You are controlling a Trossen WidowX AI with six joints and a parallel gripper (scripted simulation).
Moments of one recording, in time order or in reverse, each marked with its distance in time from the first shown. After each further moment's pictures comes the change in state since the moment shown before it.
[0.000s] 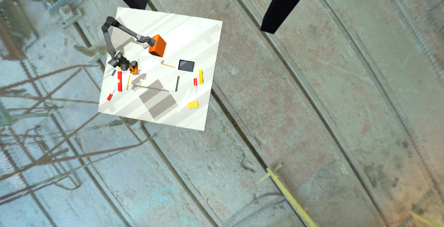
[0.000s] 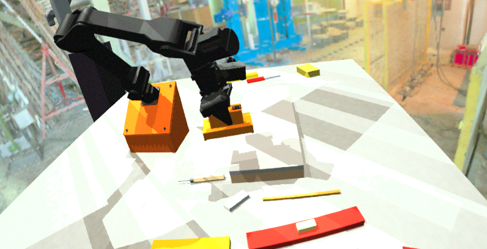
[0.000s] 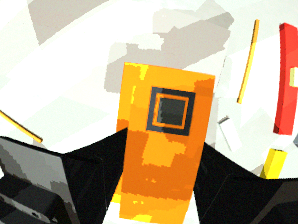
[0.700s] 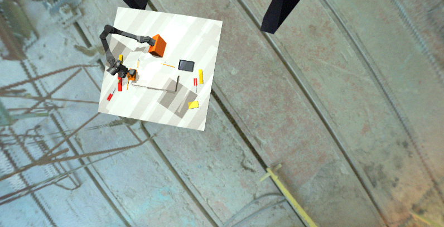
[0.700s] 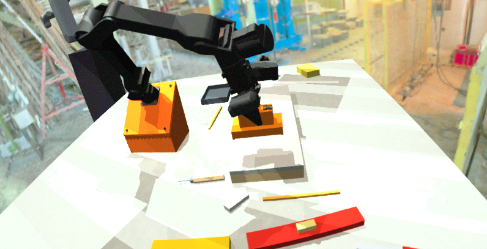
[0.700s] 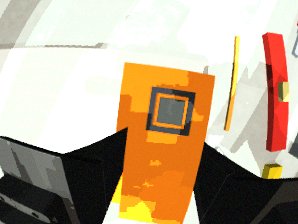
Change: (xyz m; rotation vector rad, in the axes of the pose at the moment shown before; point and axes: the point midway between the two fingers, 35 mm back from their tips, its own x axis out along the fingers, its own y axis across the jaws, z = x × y) arm 0.022 -0.019 0.068 0.159 -0.014 -0.046
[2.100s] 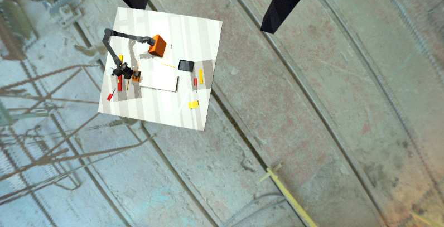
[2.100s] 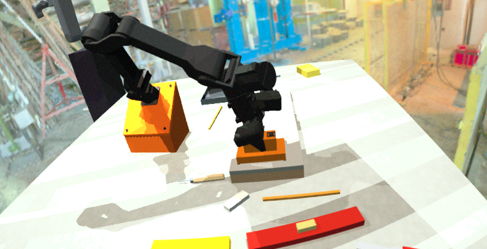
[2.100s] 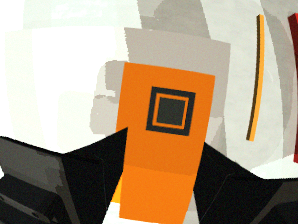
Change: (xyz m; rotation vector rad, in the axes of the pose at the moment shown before) arm 0.070 -0.002 -0.020 0.003 0.003 -0.012
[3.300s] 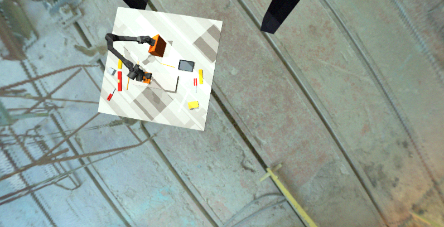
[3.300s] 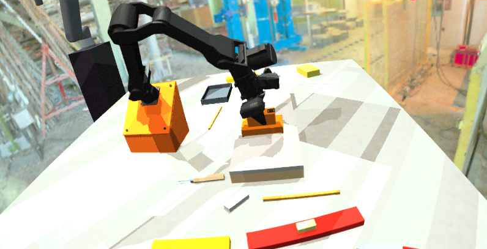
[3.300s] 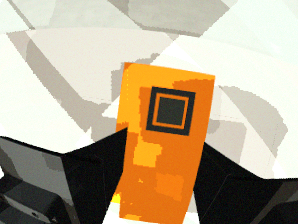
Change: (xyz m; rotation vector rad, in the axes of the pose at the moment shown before) arm -0.001 0.130 0.000 -0.001 -0.003 0.013
